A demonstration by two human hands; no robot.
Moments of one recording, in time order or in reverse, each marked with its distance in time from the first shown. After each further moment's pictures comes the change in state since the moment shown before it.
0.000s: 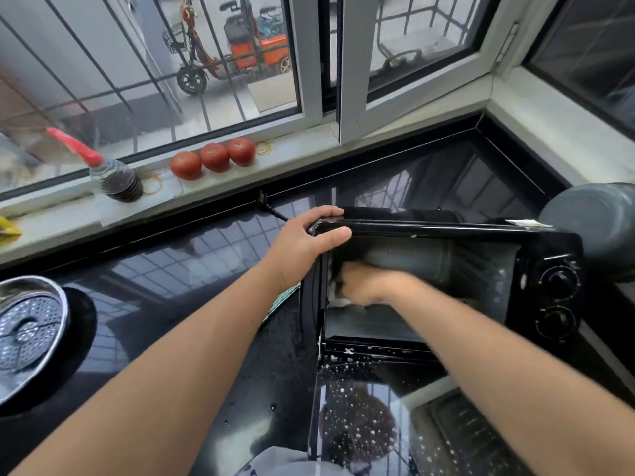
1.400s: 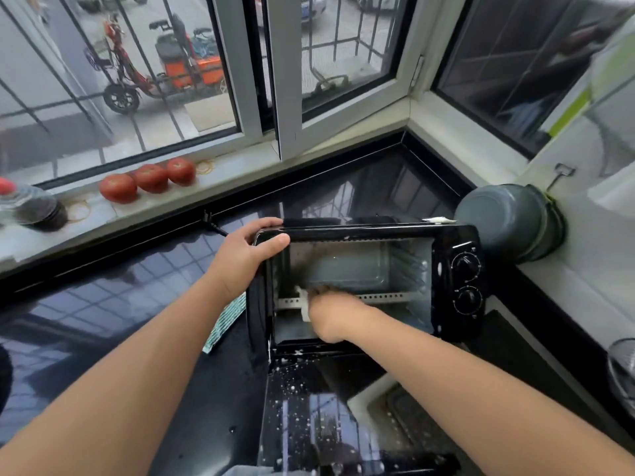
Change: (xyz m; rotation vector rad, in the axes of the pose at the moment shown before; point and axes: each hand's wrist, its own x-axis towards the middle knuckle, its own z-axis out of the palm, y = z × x) left_hand 0.006 -0.003 -0.001 -0.082 0.017 0.027; right_hand -0.050 -0.004 0.037 -0.285 0.126 0.127
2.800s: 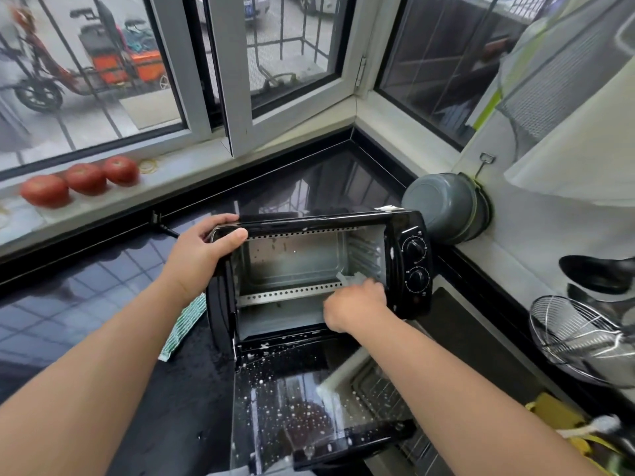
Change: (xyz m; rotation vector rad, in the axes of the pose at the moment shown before) left_hand -0.004 -0.003 0.000 0.051 0.002 0.009; right_hand -0.068 0.027 -0.006 0.032 -0.238 0.573
